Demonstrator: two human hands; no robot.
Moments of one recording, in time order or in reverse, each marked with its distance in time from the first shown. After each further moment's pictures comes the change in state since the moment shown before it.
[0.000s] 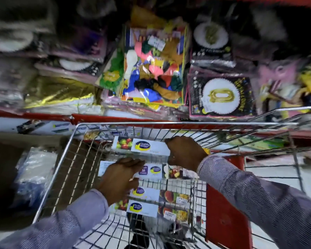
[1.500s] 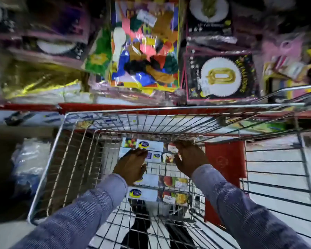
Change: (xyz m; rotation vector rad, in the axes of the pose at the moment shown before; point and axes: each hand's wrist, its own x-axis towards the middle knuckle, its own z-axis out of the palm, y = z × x) left_hand 0.032 0.004 0.080 -0.053 -0.216 -0.082; right_hand -0.036 0.009 0.086 0.276 -0.020 0.286
